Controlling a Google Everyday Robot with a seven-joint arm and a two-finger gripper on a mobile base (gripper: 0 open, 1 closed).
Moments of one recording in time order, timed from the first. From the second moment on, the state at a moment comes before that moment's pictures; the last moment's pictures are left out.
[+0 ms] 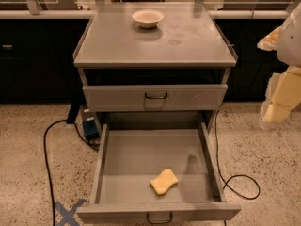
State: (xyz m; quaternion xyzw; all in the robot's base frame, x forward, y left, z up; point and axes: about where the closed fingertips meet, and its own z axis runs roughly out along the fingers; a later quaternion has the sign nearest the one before) arm 0.438 -0.217 0.976 -0.60 0.78 -0.03 0.16
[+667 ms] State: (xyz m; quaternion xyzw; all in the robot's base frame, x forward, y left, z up) arm 0.437 -0.209 0.923 -0.60 0.78 -0.04 0.15
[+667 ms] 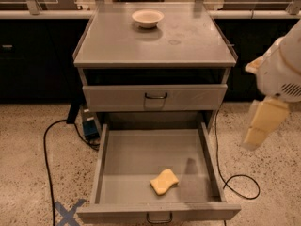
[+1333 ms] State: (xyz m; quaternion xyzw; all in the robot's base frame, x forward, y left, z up) arm 0.447 -0.197 0.837 -0.59 0.79 -0.01 0.14
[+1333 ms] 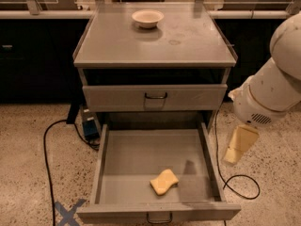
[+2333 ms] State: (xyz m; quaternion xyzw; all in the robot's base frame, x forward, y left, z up) arm 0.475 -0.143 0.767 -0.65 0.74 0.02 0.18
